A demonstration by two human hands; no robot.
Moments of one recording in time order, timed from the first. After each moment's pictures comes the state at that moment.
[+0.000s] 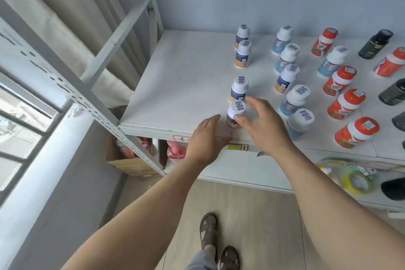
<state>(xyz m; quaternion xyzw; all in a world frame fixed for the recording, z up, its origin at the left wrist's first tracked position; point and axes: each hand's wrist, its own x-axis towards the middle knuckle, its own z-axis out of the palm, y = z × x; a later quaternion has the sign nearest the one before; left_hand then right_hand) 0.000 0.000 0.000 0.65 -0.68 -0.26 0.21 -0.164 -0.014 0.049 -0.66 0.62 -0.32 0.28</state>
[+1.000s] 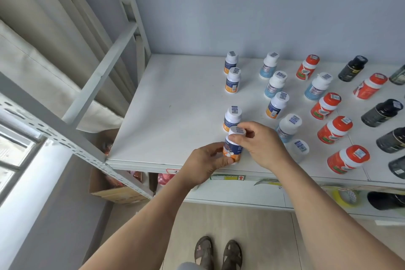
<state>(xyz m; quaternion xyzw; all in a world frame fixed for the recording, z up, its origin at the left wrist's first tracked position) 0.015 -0.035 0.016 0.50 -0.59 -0.58 0.27 -0.168 -0.049 0.065 -0.62 0.64 -0.29 0.36</state>
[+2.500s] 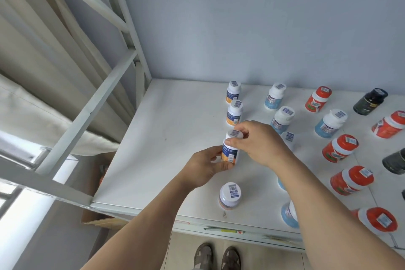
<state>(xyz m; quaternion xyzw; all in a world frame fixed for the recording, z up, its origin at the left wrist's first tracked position) -0.002 -0.145 0.025 0.53 -0.59 -0.55 0.24 -0.179 -0.168 0.100 -0.69 0.64 -0.19 0.28</state>
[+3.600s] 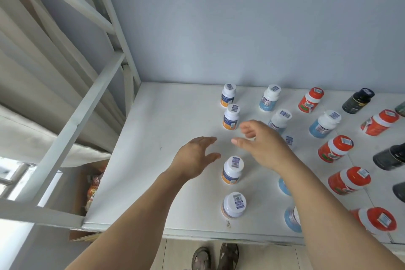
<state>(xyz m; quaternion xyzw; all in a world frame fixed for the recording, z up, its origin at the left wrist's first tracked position) 0.022 -0.193 0.027 0.55 -0.78 -0.26 0.17 -0.180 -0.176 0.099 -0.63 0.67 -0.23 0.32</state>
